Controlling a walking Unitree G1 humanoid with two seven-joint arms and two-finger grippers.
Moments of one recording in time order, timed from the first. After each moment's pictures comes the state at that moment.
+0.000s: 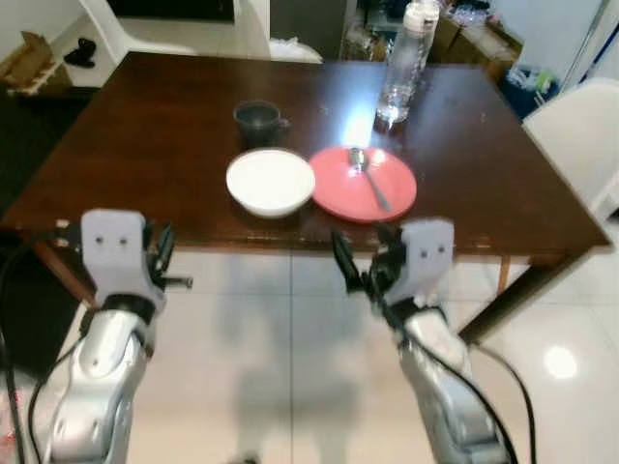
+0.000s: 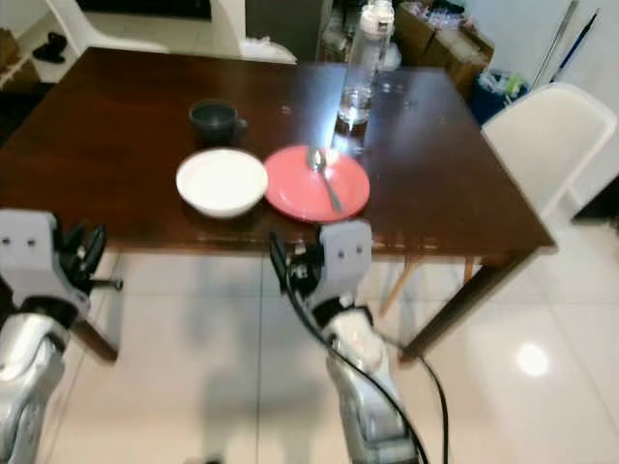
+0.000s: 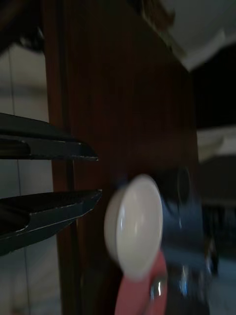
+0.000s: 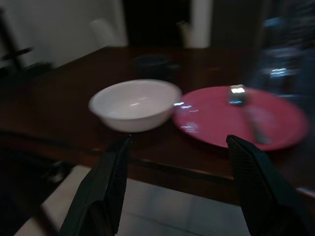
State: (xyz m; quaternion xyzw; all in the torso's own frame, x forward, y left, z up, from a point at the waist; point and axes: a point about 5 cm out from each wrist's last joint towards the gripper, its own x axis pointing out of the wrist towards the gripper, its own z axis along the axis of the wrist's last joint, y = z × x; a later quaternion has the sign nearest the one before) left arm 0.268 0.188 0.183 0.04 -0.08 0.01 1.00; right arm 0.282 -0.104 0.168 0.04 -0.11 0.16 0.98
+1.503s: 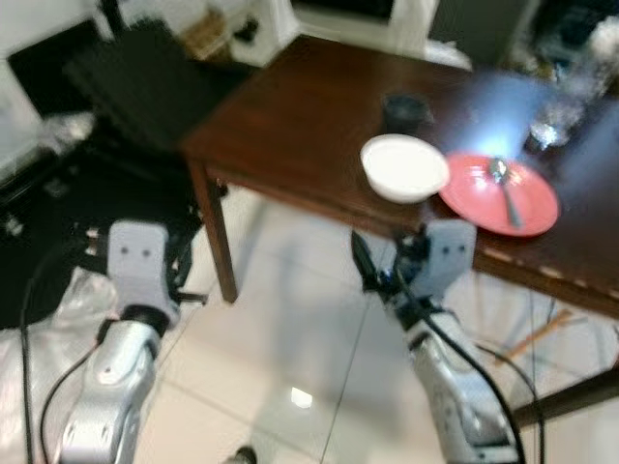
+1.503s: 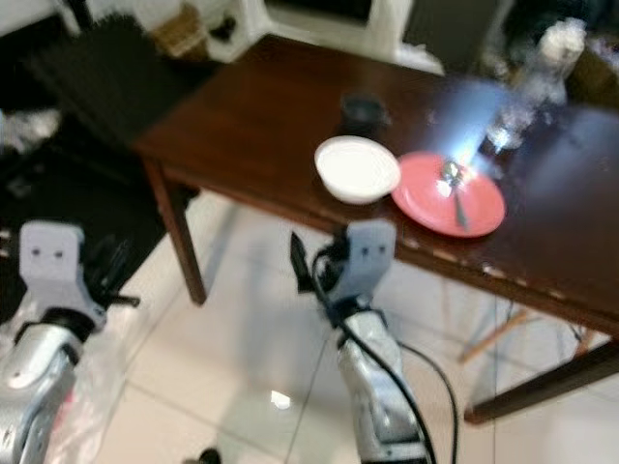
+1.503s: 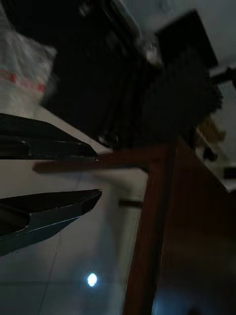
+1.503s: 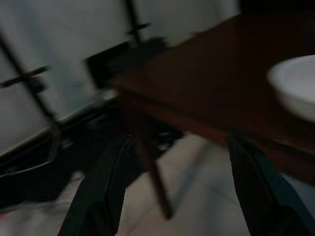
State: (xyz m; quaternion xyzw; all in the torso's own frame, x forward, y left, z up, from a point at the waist) left arm 0.266 0.190 0.163 0.04 -0.04 0.00 1.00; right arm 0.285 -0.103 0.166 0.09 -0.08 0.16 0.98
